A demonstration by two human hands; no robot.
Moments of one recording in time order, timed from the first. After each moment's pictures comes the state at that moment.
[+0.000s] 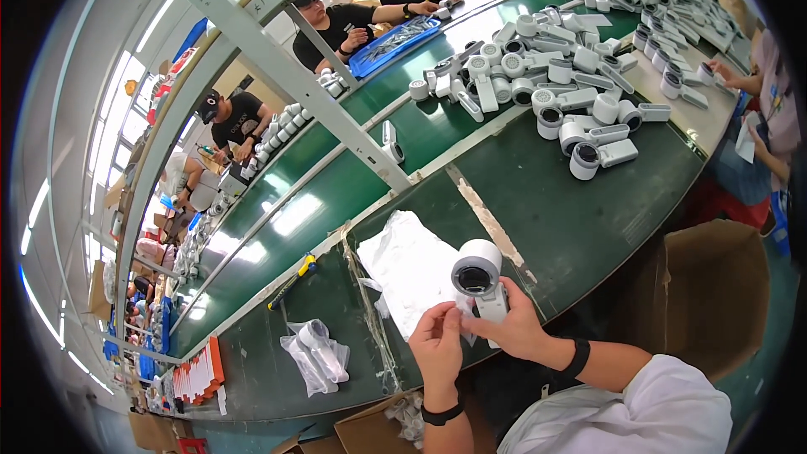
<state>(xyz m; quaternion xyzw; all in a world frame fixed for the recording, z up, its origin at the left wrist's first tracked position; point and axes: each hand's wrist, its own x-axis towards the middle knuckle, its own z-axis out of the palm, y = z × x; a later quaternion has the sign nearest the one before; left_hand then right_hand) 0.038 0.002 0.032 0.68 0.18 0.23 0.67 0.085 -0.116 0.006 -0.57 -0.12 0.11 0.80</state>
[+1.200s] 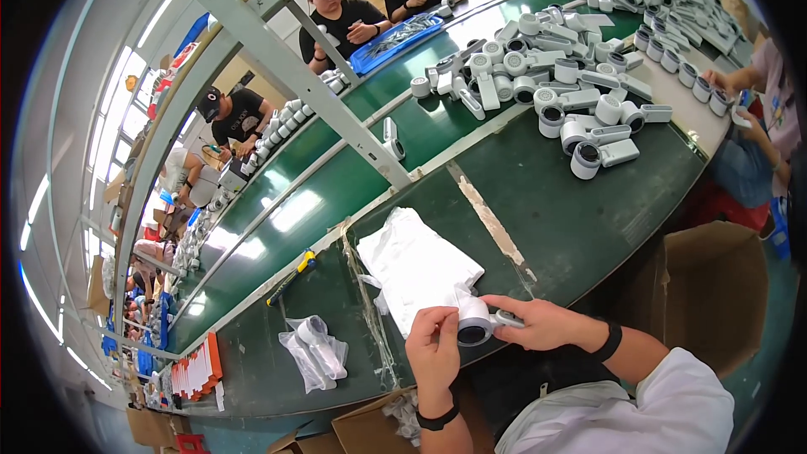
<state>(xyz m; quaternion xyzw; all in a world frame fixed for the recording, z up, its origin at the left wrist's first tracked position) 0.027 0.010 0.038 0.78 0.10 0.24 0.58 0.112 -0.177 0.025 -0.74 -0.30 0.38 0.47</state>
